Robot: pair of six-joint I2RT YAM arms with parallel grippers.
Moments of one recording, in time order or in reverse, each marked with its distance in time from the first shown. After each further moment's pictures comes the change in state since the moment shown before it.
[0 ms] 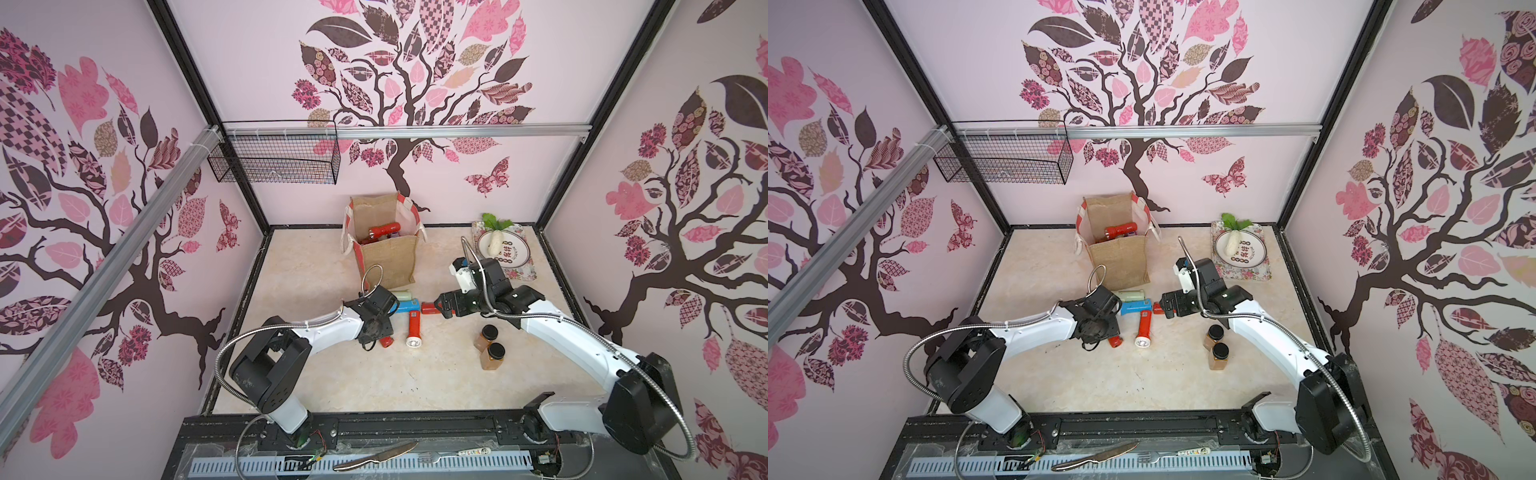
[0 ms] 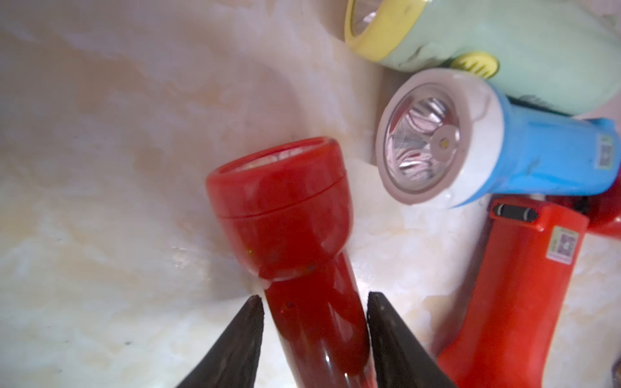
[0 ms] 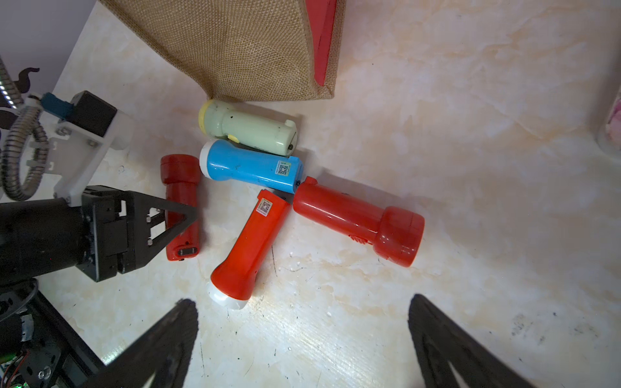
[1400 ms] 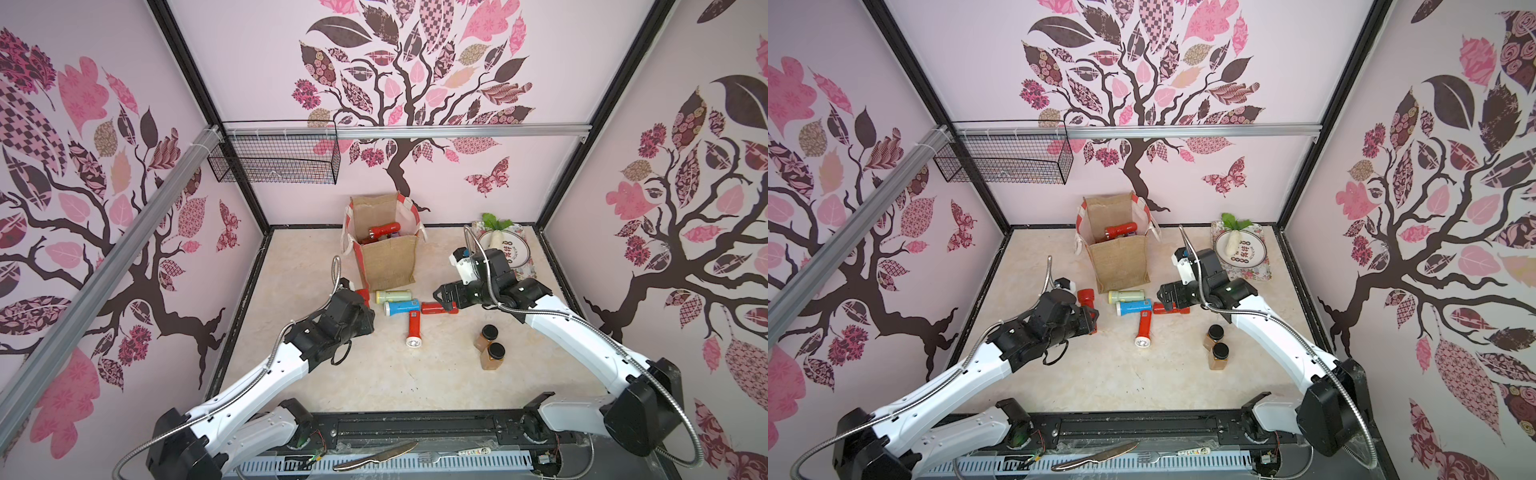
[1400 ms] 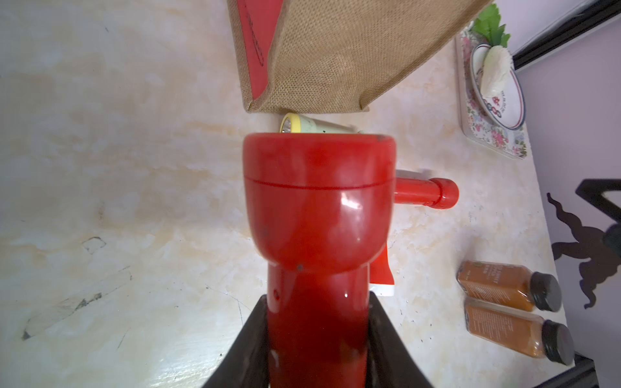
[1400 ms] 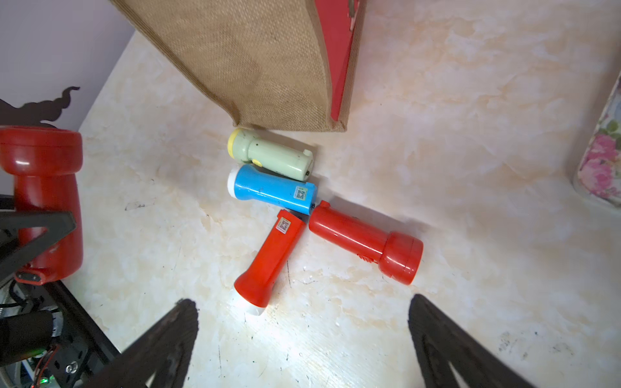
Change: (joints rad) left arm 0.003 -0.616 -0.081 -0.078 -0.059 0.195; right arm 0.000 -0.011 0.142 -0.061 -0.028 -0.020
